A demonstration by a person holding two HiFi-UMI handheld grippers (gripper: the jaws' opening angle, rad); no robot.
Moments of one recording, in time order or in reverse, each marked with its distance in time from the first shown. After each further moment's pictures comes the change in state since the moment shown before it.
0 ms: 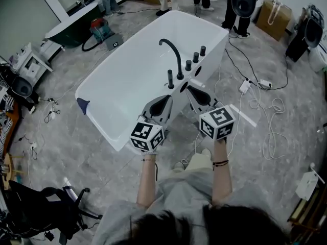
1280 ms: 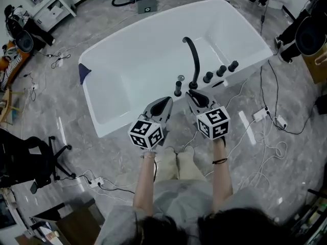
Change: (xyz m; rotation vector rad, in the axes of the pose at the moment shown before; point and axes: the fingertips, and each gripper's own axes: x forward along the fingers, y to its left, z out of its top) left arm 0.135 0.128 -0.098 -0.283 0.060 0.385; right arm 0.170 -0.128 -0.116 -0.008 0.325 0.379
